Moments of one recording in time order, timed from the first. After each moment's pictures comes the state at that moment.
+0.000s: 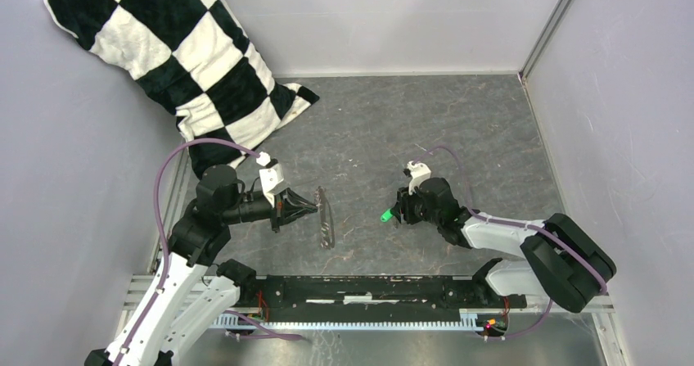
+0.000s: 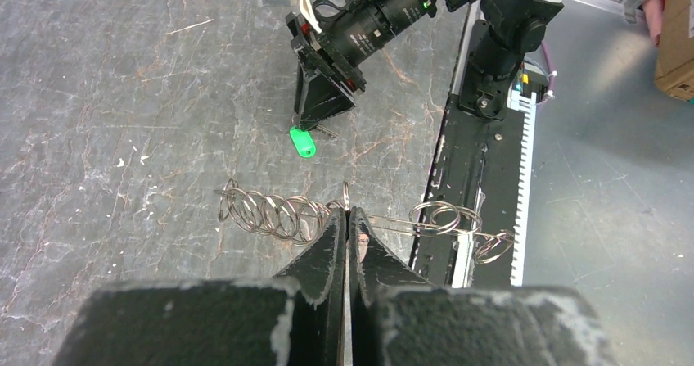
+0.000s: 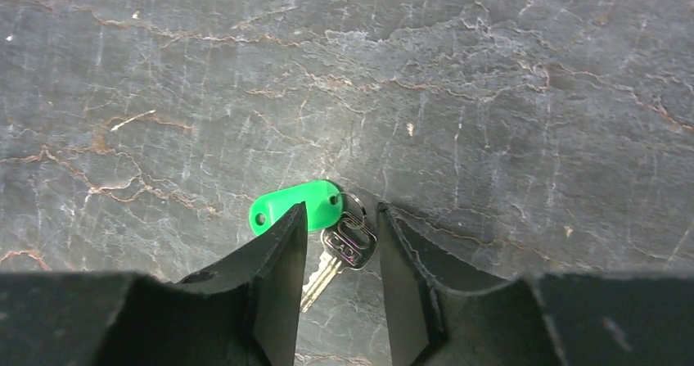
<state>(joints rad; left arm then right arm) -0.44 0.59 0.76 -0.50 0.83 0.13 0.65 1.29 0.33 0.33 -0.05 0.32</state>
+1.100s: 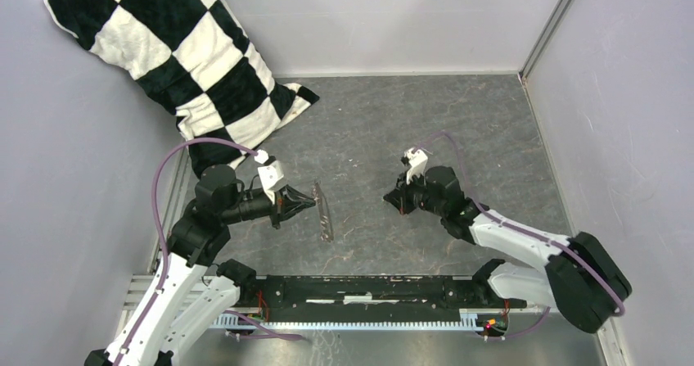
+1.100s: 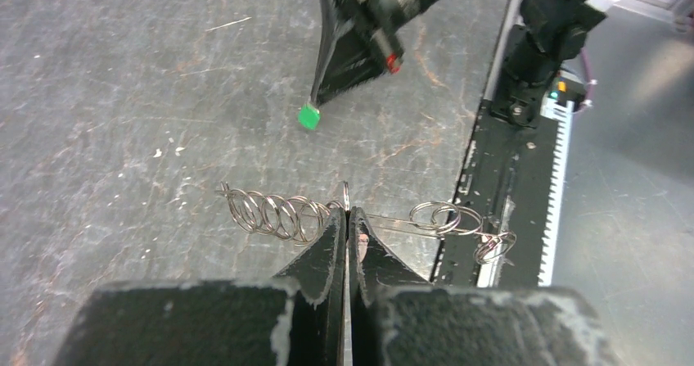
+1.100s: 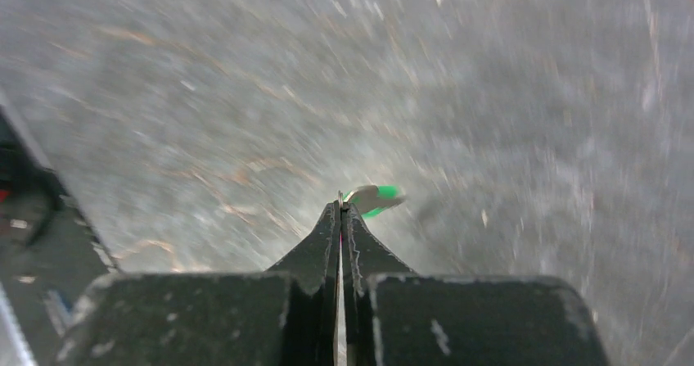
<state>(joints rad) -0.44 0.59 0.77 -0.49 0.76 0.13 0.65 1.19 0.40 0.29 -0.19 0.29</state>
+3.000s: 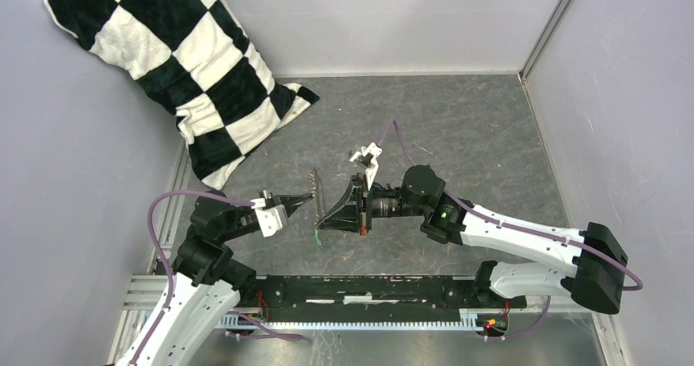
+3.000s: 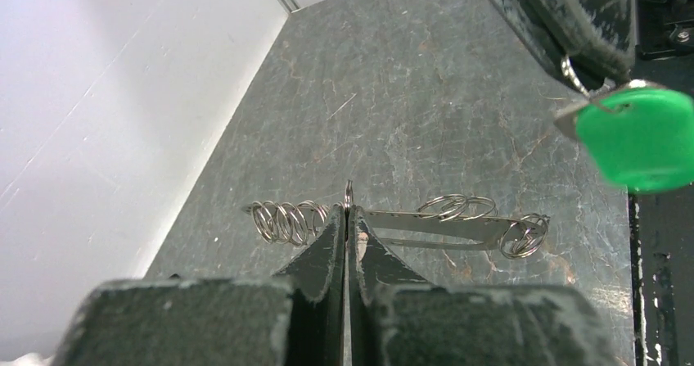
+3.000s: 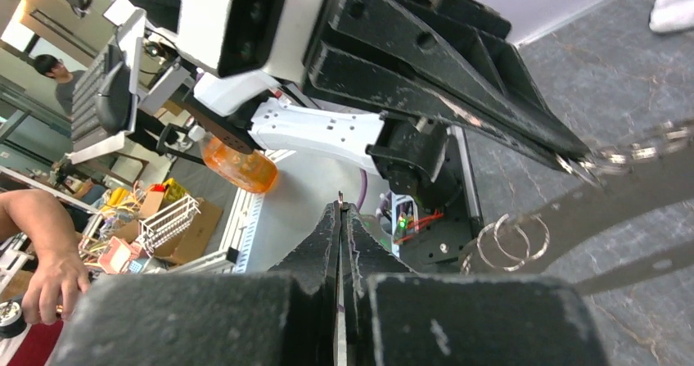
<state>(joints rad) -0.44 0.38 0.53 -0.21 0.75 0.57 1.07 1.18 0.81 0.42 -0.55 0.66</state>
